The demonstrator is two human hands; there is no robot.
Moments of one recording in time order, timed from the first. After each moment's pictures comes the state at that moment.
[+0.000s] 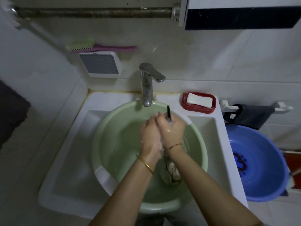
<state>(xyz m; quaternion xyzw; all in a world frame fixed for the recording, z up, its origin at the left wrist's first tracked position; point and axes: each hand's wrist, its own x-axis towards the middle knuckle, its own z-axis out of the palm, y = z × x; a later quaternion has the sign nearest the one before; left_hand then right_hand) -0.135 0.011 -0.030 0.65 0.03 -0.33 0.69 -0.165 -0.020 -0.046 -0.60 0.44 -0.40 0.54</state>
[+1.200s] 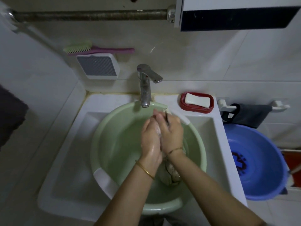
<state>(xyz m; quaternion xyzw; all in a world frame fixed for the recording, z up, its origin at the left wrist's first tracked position) -0.139 0.013 -0.030 0.55 -0.01 -0.39 0.74 -0.175 -0.017 -0.047 -0.69 0.40 -0.38 0.47</state>
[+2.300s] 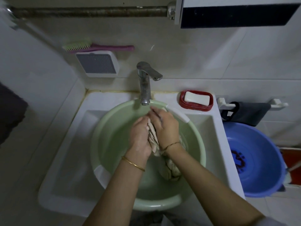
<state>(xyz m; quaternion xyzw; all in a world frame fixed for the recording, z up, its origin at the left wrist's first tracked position) -0.116 0.025 -0.025 0.49 0.07 -0.47 0.73 -0.168 -0.018 -0.047 -0.77 0.35 -0.35 0.40</state>
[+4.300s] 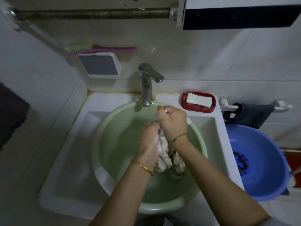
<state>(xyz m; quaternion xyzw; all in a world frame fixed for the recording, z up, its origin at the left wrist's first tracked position) -0.136 0.019 -0.011 0.65 0.02 -0.43 0.62 -0.165 -0.037 -0.025 -0.73 0.40 -0.37 0.41</state>
